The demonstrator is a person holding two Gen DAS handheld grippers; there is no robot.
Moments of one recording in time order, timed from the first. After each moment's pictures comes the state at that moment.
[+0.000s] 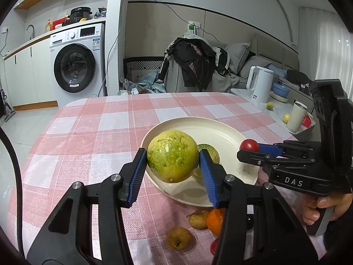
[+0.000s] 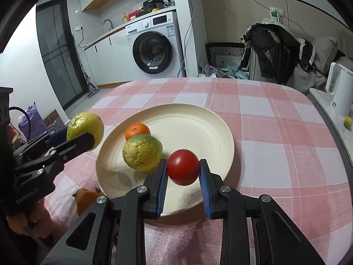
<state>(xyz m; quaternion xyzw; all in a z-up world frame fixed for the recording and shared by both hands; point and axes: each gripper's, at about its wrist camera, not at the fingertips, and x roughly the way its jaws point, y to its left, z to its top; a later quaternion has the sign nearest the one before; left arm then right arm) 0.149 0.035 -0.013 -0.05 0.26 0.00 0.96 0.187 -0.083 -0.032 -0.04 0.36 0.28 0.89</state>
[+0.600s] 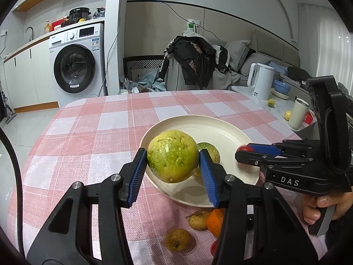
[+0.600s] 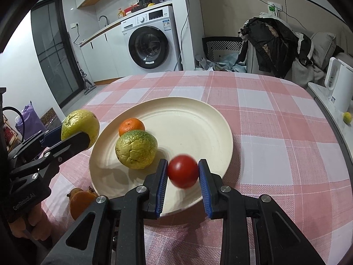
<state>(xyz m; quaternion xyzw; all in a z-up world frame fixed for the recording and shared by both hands) 0.153 0.031 -0.015 -0.05 0.27 0.01 0.96 0.194 -0.081 -0.038 -0.04 0.38 0.27 0.88</state>
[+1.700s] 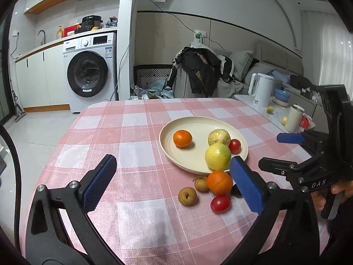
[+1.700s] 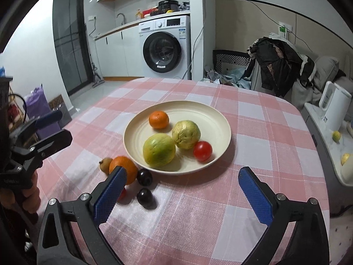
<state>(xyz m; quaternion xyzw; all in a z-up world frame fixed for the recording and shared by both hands) 0.044 0.043 0.016 -0.04 0.24 0.03 0.97 0.117 -0.097 -0.005 -0.10 0.34 0.29 0.89</state>
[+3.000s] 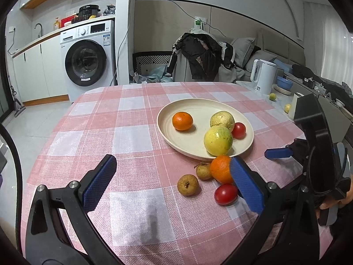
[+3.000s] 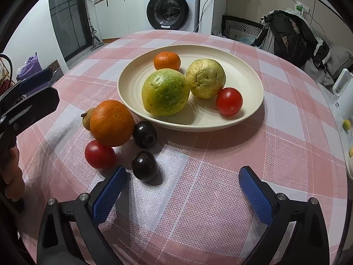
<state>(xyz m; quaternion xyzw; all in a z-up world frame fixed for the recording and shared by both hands) 0.069 0.036 -0.011 -0.04 0.28 0.03 0.96 0.124 -0.065 -0.068 -0.16 0.44 0.29 0.83</state>
